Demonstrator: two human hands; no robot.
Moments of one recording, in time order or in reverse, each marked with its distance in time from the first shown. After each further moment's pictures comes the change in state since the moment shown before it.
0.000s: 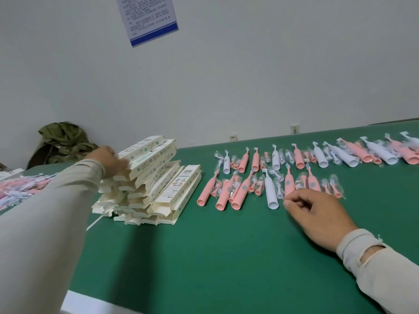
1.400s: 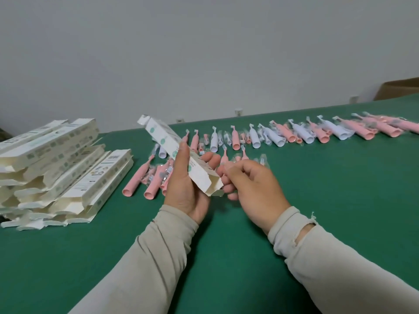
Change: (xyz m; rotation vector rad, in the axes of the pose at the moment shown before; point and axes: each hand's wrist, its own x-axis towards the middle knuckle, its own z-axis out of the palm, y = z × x) left_hand -0.202 0.249 0.152 -2.141 -0.757 0.063; right_hand -0.004 -0.017 -0.008 0.476 0.119 0.205
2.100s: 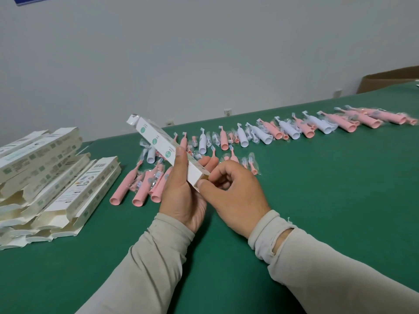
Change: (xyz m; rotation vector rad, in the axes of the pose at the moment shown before) left_hand -0.001 -0.017 -0.004 -0.008 -0.014 -0.102; right_hand -0.011 0.002 0.012 -0.127 0.060 -0.201
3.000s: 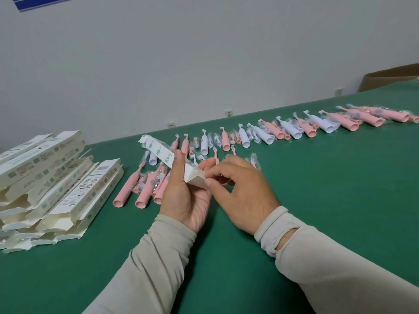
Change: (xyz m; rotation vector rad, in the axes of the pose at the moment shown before) left_hand 0.000 0.007 0.005 -0.086 0.018 -0.007; right_hand 0.005 0.001 -0.016 -0.348 -0.069 -0.251
